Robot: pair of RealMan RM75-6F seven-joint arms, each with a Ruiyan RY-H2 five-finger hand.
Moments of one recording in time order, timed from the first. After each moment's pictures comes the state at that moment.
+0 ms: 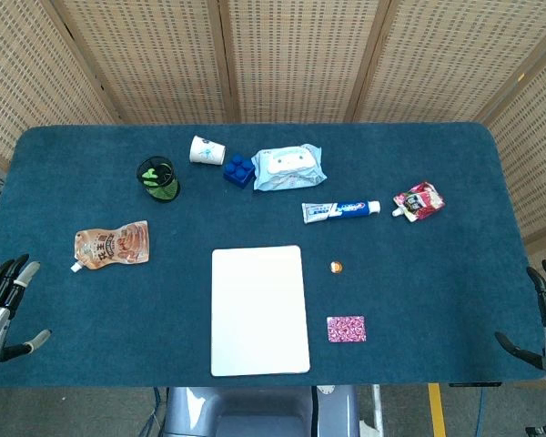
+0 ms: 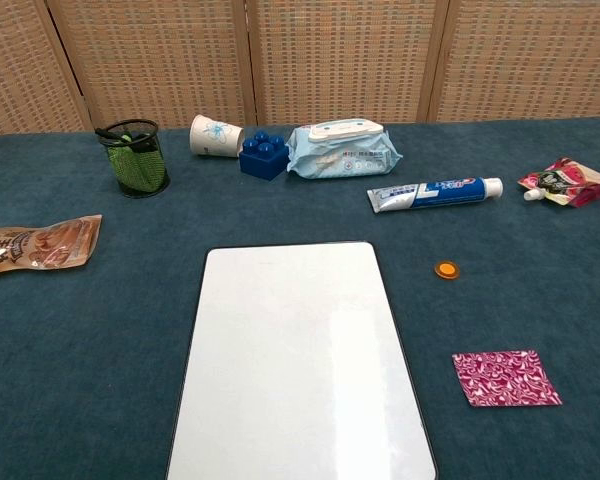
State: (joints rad) left arm -0.05 -1.00 0.03 -1.73 1.65 1.55 0.06; right arm -0.03 -1.07 0.09 -1.63 -1.54 1.64 0.06
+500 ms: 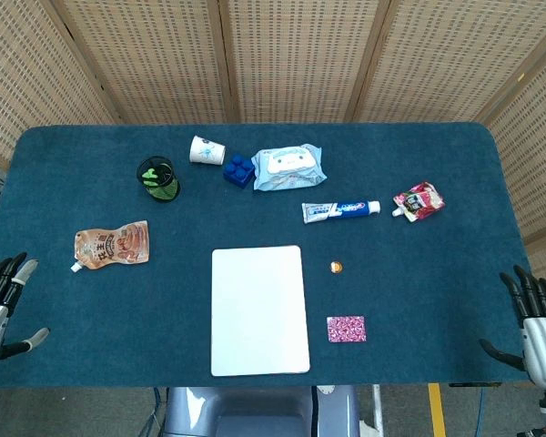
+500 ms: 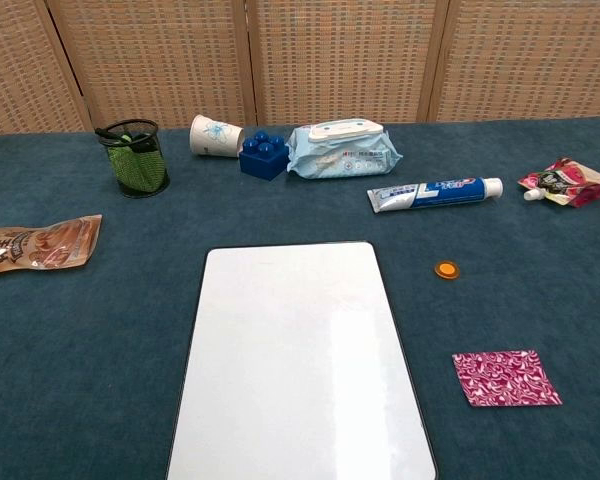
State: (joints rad) left arm -0.05 -1.00 0.02 -1.73 1.63 1.54 0.06; right arm 0.00 -1.06 0.04 -1.65 -1.59 1.54 0.02
